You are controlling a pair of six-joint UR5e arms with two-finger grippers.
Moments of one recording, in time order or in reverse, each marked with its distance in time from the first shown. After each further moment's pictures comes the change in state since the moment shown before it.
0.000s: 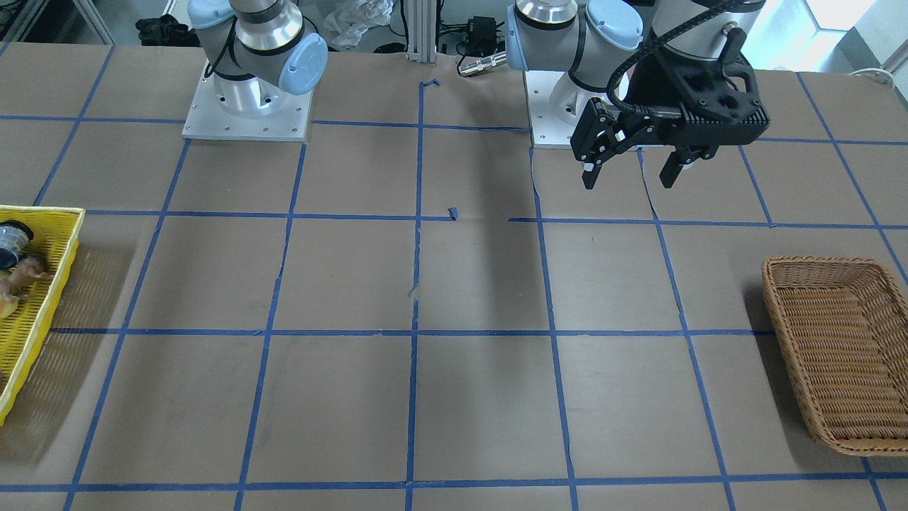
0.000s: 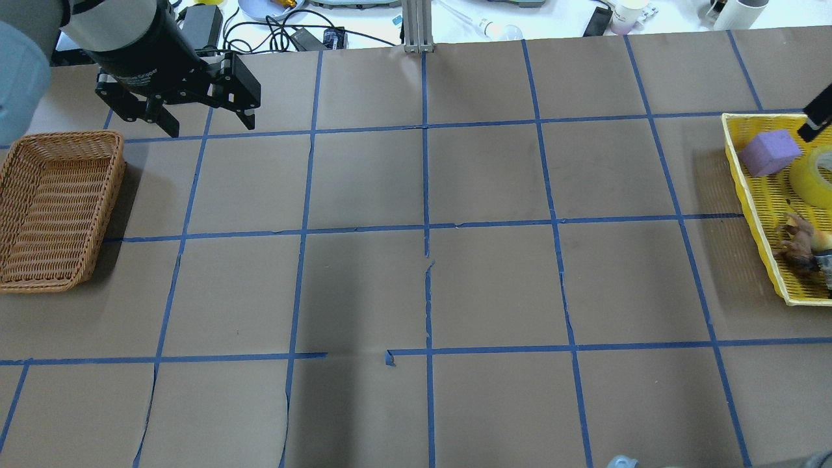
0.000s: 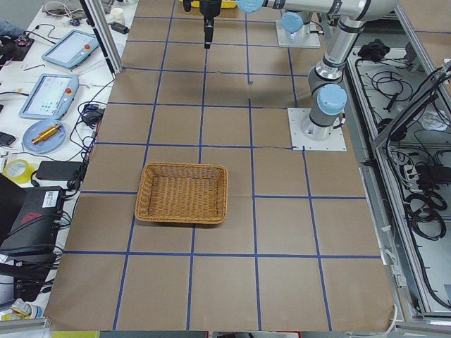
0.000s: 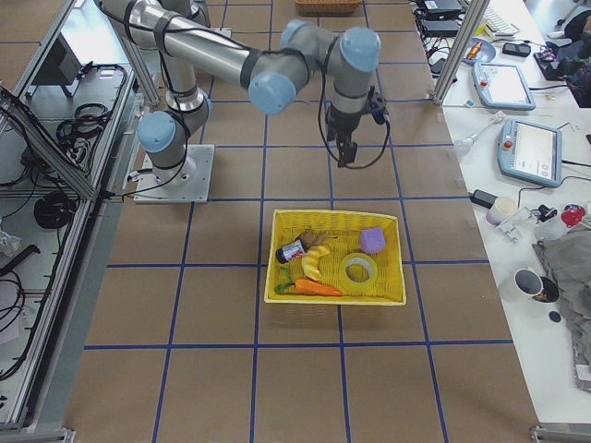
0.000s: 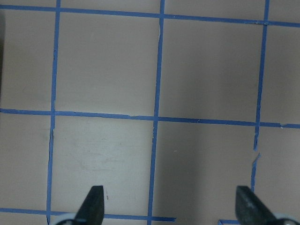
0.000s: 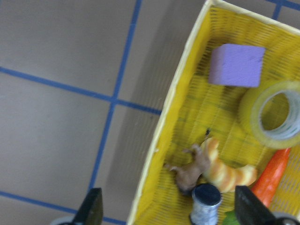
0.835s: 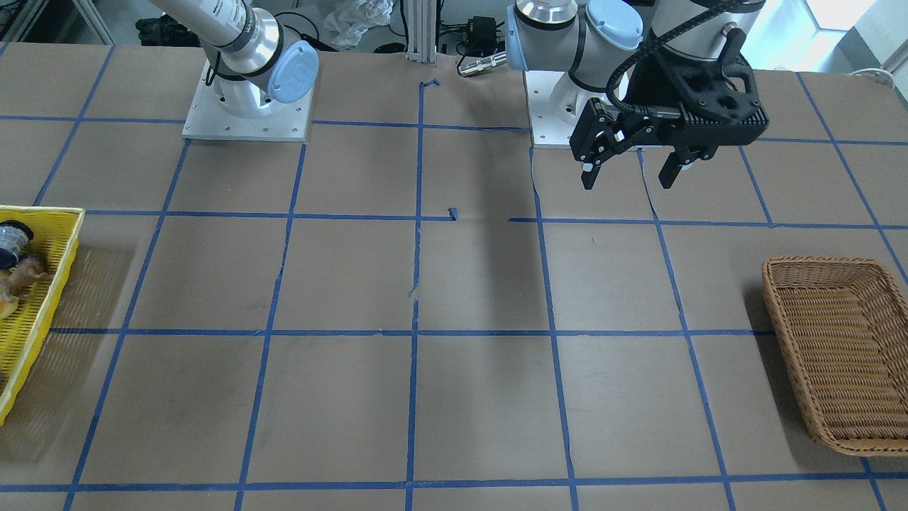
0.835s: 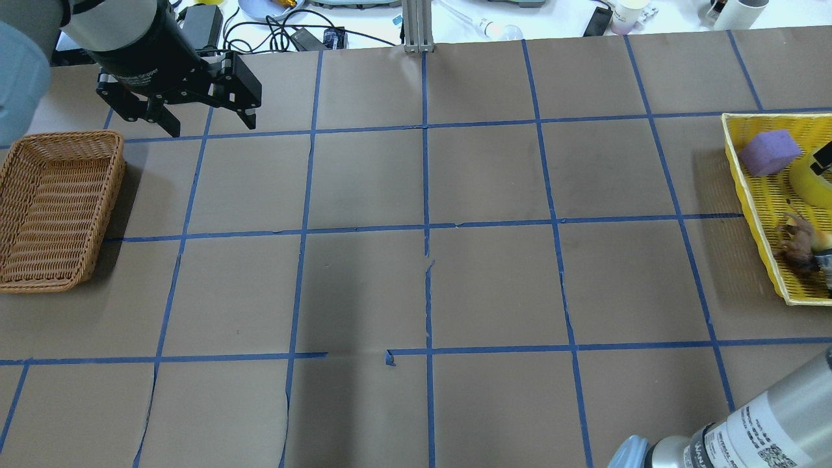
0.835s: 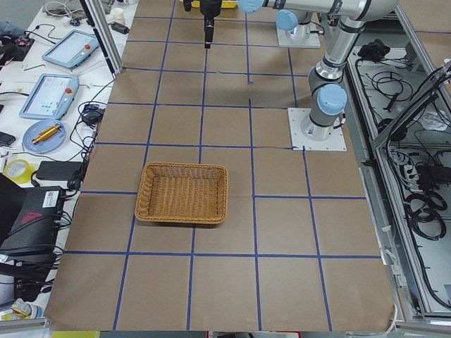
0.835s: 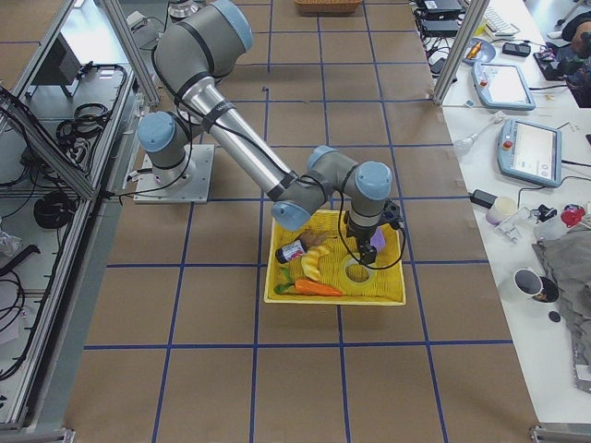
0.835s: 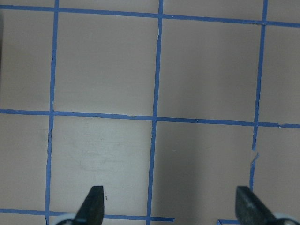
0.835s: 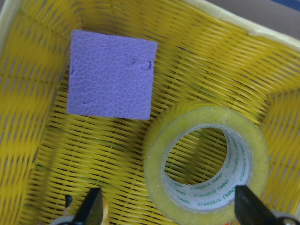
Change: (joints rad) left arm -0.001 0.000 0.000 0.001 -0.003 0.000; right arm -0.105 0.321 0.007 -0.394 -0.026 -0.110
